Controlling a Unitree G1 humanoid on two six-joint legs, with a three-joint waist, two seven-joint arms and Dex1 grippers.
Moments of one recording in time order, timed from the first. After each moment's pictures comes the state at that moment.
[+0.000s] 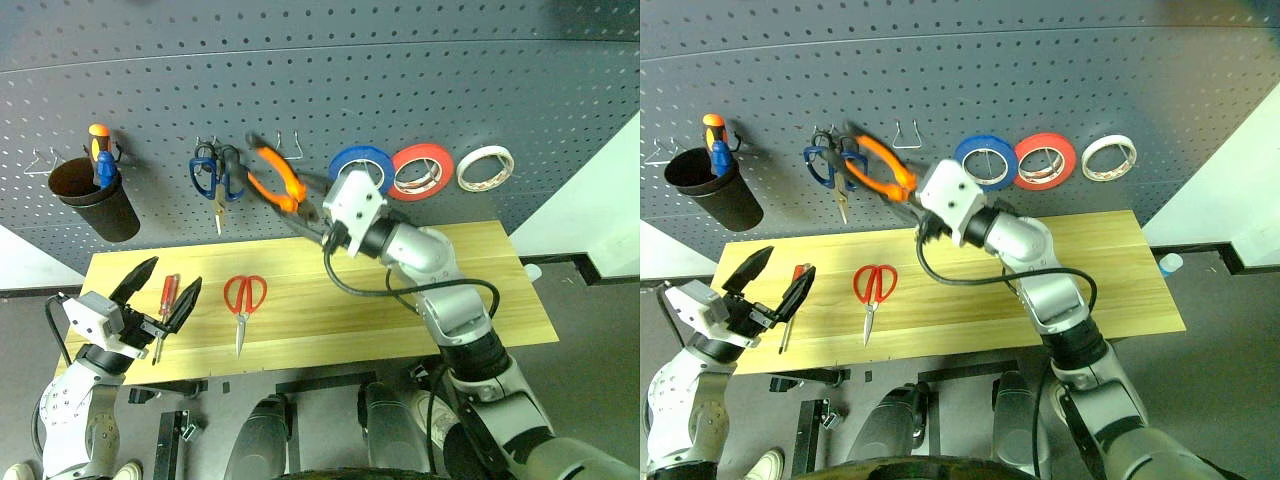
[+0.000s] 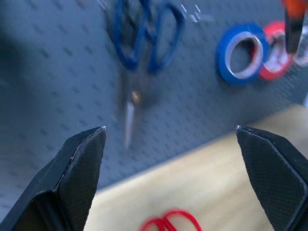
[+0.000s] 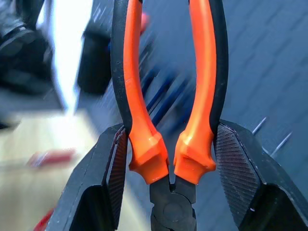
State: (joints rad) left arm 0.20 0.37 0.38 -0.07 -0.53 -0.28 -0.76; right arm -0.64 -0.14 0.25 -0.14 0.07 0.18 0.55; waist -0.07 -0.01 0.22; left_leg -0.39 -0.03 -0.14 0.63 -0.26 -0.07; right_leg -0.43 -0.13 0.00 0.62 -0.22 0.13
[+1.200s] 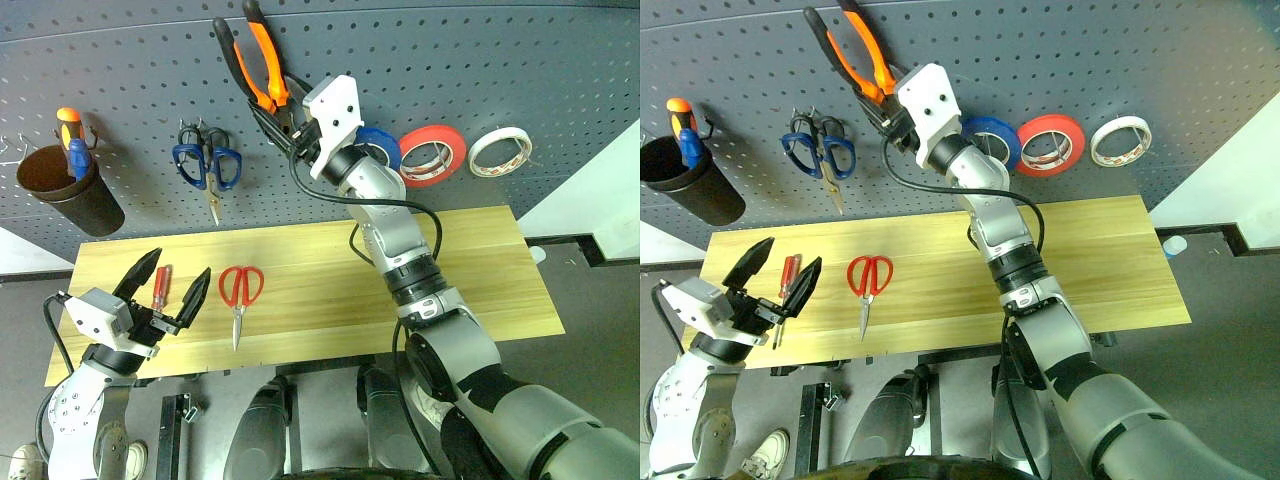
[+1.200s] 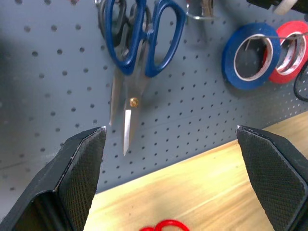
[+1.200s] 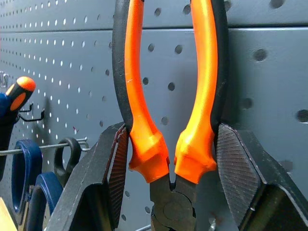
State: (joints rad) left arm 0.28 0.34 0.33 -0.28 -0.51 -0.21 -0.65; right arm -1.00 0.04 0.11 0.53 0.06 -0.24 0.42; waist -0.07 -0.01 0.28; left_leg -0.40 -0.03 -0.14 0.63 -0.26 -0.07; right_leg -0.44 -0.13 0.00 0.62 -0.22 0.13
